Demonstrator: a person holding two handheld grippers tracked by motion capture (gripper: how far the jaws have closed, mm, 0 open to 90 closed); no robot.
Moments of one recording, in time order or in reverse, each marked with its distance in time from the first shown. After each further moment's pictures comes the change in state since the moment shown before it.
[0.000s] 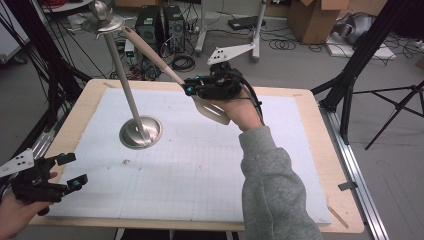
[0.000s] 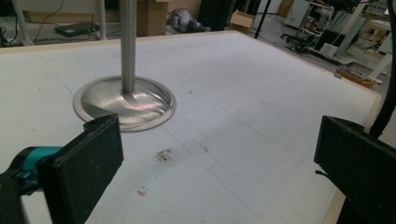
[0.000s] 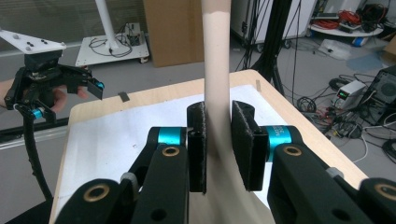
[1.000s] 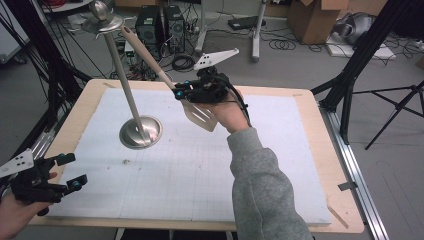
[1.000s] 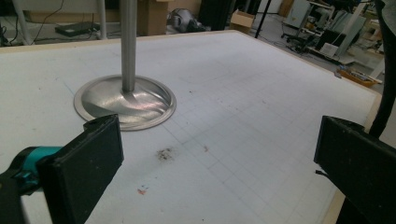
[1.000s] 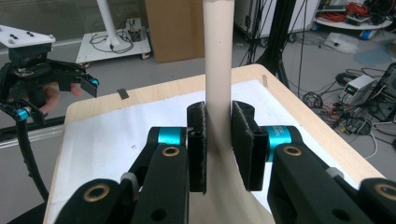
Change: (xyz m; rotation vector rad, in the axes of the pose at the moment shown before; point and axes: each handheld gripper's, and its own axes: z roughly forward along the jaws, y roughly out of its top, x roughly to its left) left arm 0.000 -0.001 -0.001 0.003 0.002 0.000; right arm 0.002 -0.006 0.032 0.023 0.005 0.006
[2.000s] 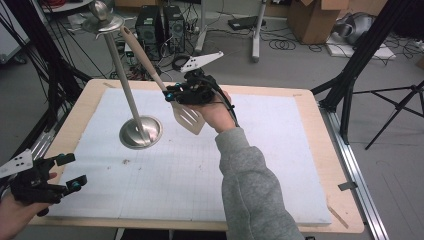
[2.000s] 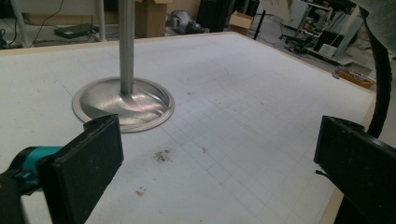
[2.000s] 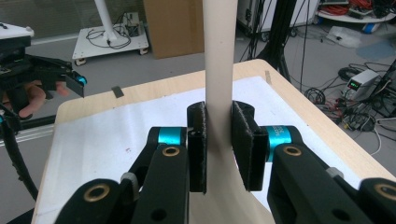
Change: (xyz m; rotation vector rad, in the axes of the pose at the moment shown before) left arm -0.002 0.001 -0.001 -0.010 -0.006 0.003; right arm 0.000 -0.002 0.033 0.018 -0.003 0.005
